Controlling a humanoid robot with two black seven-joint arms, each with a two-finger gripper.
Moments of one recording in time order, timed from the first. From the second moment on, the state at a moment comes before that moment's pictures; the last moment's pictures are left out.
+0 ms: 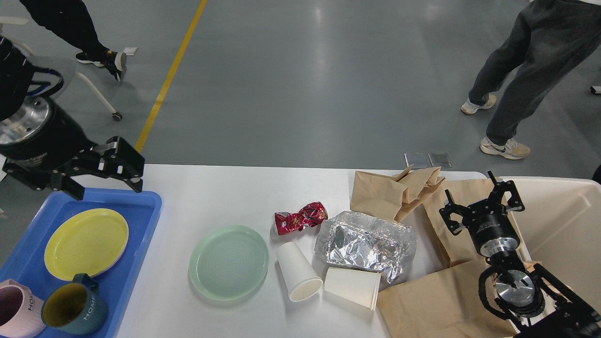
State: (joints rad) left arm -2.55 0.29 1.63 -1.63 -0.01 -0.77 -0.18; right arm 0.23 -0.28 1.11 0.91 -0.04 0.24 0.32
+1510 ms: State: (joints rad) left arm -1.57 0.21 1.37 -1.30 -0.31 -0.26 -0.19; right arm 0.23 -0.28 1.11 0.91 -0.04 0.24 0.32
